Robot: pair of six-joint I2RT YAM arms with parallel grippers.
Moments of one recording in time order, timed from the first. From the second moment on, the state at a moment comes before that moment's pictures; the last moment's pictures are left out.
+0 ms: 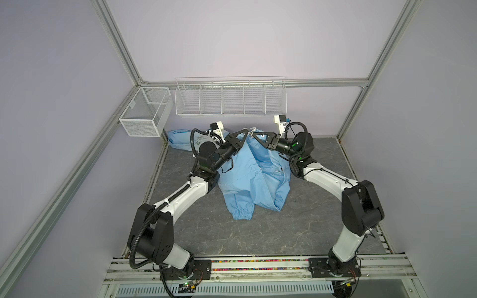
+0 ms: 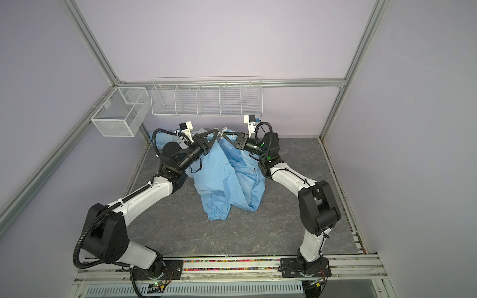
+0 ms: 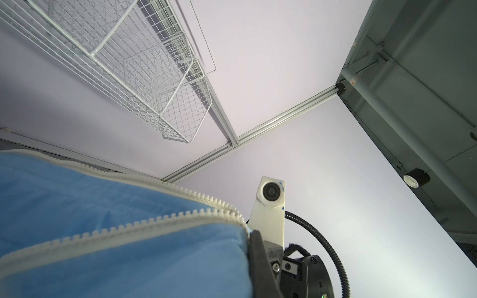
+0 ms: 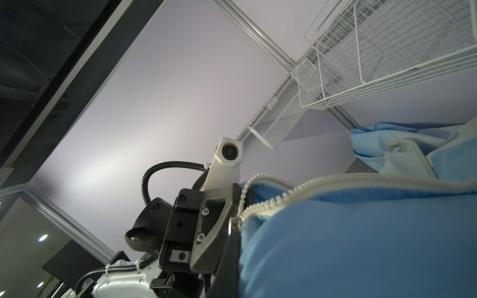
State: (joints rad) left arm -0.49 1.51 1.07 0.70 0.35 -1.21; right arm 0.47 1.78 1.31 0.83 -0.79 1.15
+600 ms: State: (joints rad) left arm -0.48 1.51 1.07 0.70 0.42 -1.25; right arm 0.47 1.78 1.31 0.83 -0.79 1.17
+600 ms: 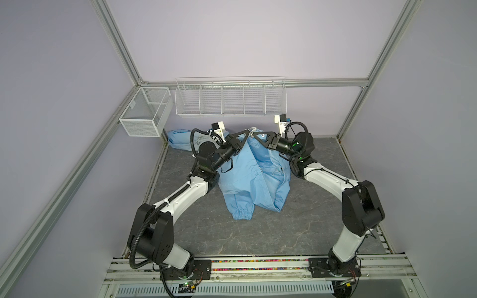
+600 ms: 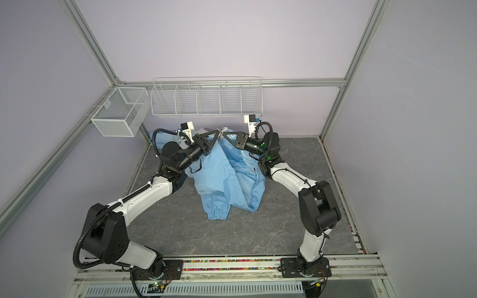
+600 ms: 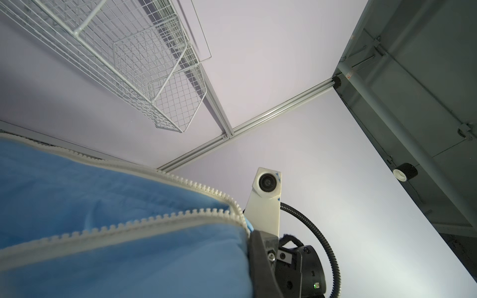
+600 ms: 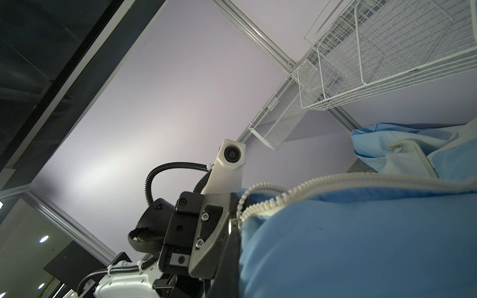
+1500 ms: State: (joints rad) left arm -0.47 1.56 1.08 0.76 0.49 -1.39; right arm 0.45 1.78 1.31 0.86 -0.79 1.27
